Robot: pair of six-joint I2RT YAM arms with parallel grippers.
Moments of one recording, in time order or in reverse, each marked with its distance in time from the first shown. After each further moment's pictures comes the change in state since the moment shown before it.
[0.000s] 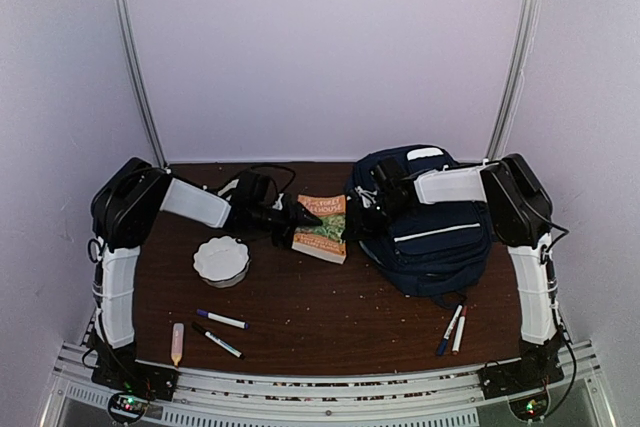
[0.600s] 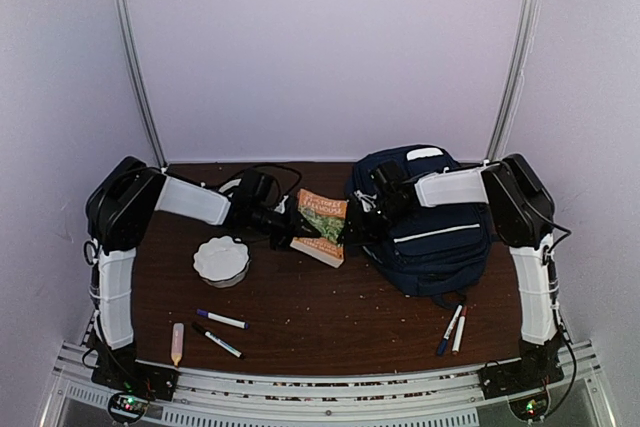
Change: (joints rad) left arm -0.021 -0.028 0.009 -0.135 0.025 0.128; right arm 0.006 -0.019 -0.037 0.032 -0.029 -0.012
